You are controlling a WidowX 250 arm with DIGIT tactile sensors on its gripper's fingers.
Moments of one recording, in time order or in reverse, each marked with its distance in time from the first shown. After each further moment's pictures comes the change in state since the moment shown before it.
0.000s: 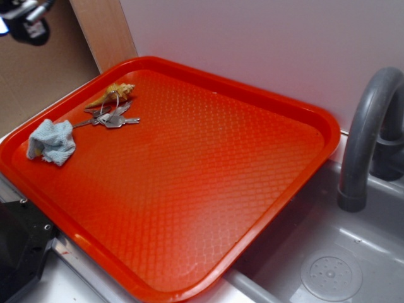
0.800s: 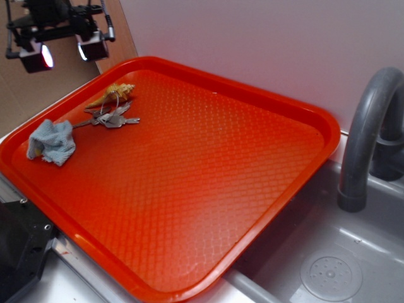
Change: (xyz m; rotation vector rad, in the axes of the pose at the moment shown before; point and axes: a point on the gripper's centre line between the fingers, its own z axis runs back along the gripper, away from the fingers) arm 0.062 0.048 -0.088 0.196 -0.089 0.813
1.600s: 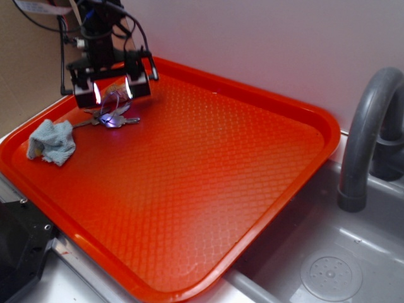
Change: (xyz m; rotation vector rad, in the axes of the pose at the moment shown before) arm -0.020 -0.041 -0.074 0.069 0.078 -0.032
